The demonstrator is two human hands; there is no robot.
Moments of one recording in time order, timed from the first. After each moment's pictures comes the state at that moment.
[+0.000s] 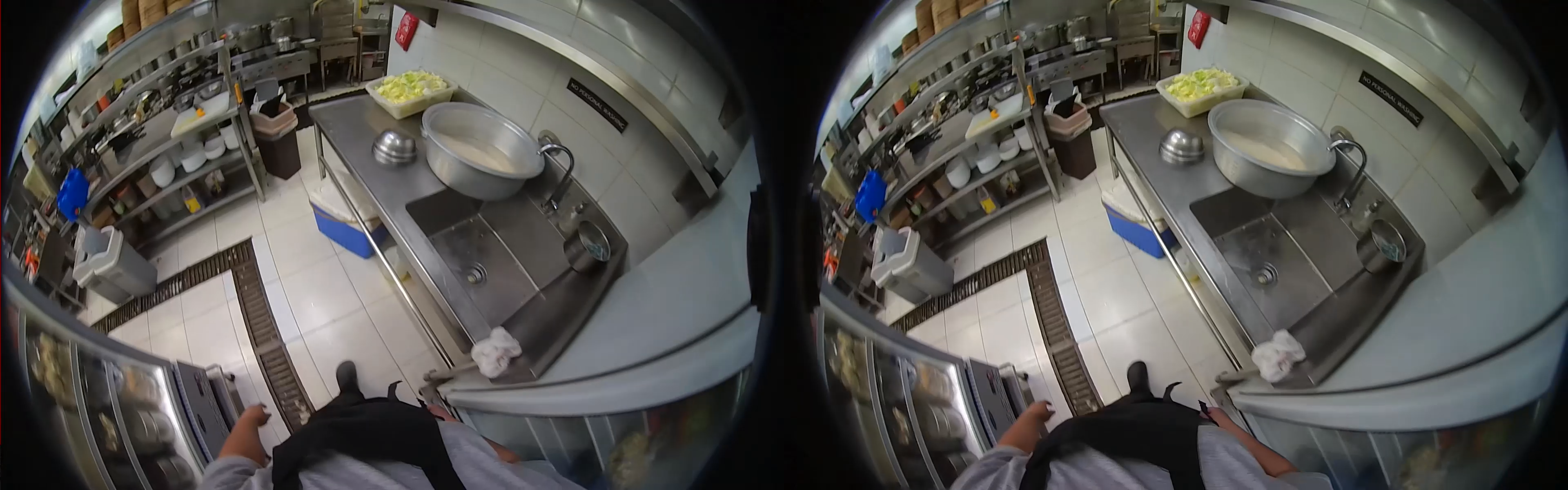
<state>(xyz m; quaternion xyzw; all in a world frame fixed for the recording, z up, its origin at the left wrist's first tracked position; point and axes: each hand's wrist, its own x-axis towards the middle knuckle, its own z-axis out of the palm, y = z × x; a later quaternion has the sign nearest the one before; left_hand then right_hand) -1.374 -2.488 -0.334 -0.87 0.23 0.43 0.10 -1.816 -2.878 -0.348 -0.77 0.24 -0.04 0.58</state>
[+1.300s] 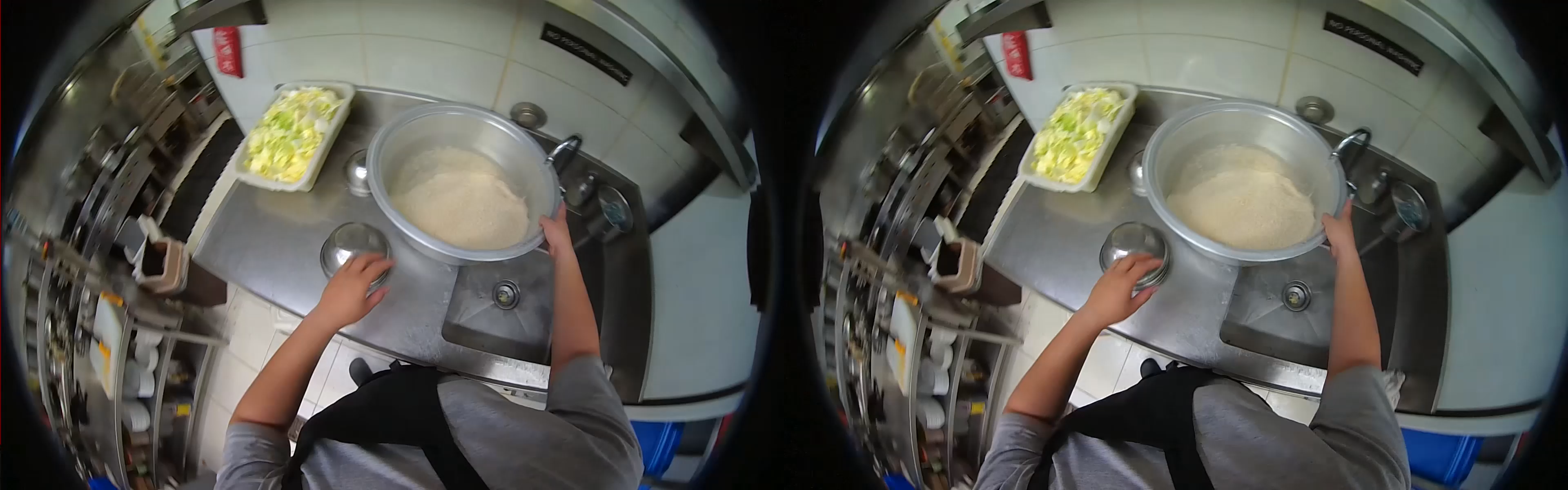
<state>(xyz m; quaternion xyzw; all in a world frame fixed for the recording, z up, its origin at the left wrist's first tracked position) -1.068 -3.352 -0.002 -0.44 0.86 0.16 -0.22 -1.537 -3.464 -0.057 -0.41 0.70 -0.50 0.32</state>
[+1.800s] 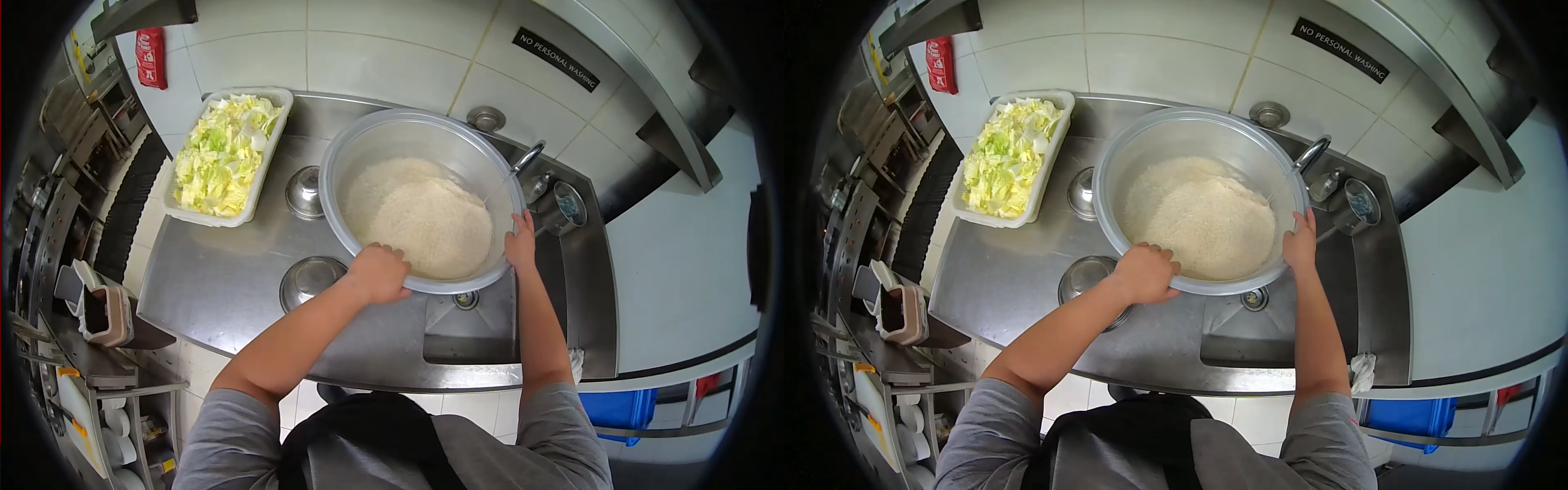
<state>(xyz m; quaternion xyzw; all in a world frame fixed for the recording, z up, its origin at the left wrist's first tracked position) -1.142 -3.488 -0.003 -0.27 0.96 0.08 -0.02 -1.504 -3.462 -0.049 -0.53 0.80 -0.29 -0.02</state>
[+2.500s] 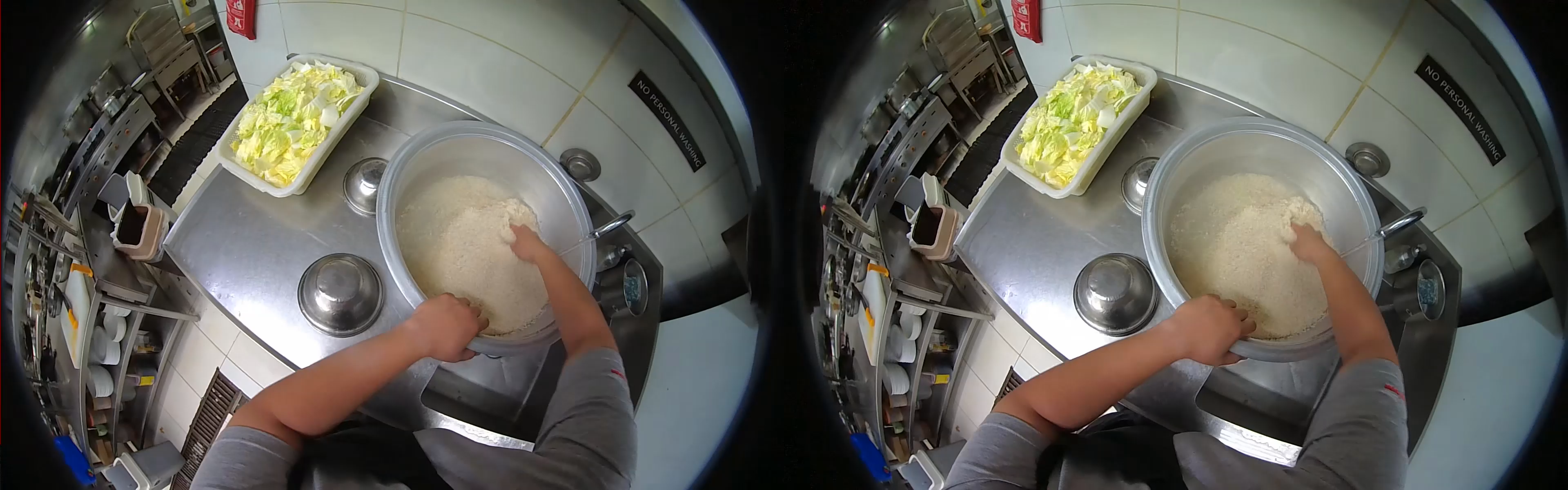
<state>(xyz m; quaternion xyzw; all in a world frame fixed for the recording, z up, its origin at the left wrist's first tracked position) -1.207 -3.475 -0.010 -0.31 0.93 0.21 -0.03 -1.505 -3.676 -0.135 -0.70 0.68 0.07 0.19</state>
